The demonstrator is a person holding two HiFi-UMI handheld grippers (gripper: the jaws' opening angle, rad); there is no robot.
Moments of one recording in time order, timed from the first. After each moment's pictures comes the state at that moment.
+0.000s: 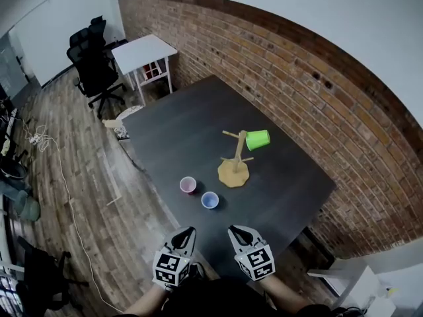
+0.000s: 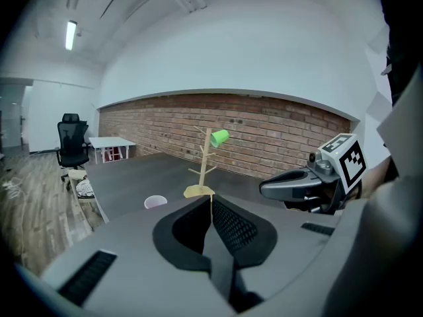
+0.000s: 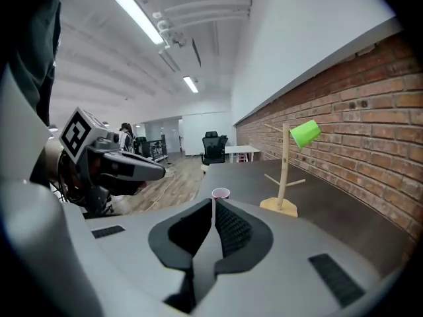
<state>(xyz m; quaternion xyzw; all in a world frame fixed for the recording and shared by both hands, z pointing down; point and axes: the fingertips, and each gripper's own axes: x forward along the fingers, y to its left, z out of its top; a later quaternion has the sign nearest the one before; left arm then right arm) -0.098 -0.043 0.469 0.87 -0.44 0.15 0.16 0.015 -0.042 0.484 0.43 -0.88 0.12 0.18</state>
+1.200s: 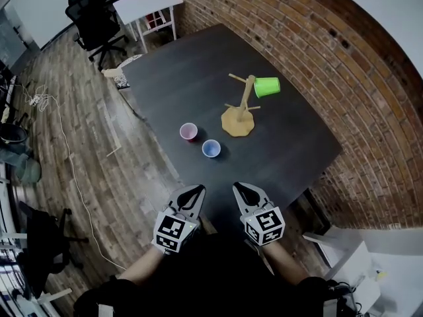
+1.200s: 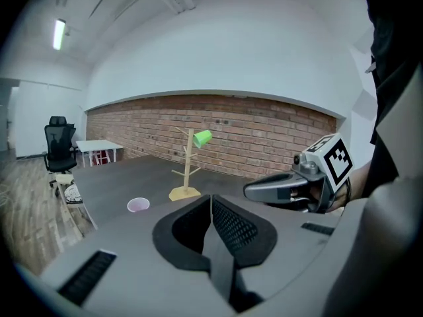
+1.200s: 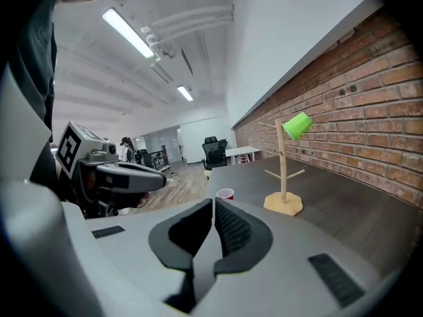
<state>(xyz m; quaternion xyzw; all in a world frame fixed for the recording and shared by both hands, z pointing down) -0.063 -0.019 0.461 0.89 -0.40 0.15 0.13 0.026 -0.029 0.482 0.42 -0.88 0.16 0.13</state>
